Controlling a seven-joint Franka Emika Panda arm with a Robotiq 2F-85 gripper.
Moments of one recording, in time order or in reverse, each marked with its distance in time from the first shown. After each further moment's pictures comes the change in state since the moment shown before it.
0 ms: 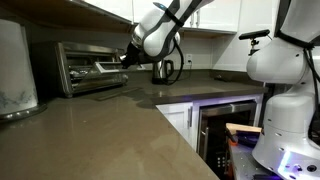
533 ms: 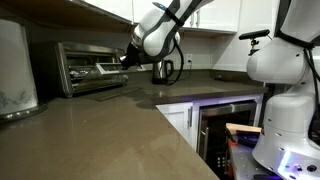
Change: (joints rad) arm 0.007 0.005 -0.002 0.000 0.000 -0.021 0.000
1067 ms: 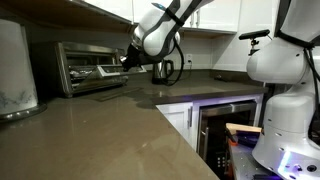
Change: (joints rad) arm 0.001 0.006 0.000 0.000 0.000 -0.031 0.000
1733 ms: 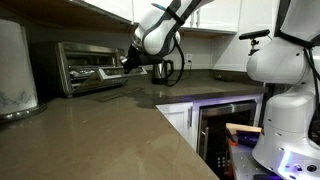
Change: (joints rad) arm 0.002 0.027 -0.001 0.000 -0.001 -0.039 0.000
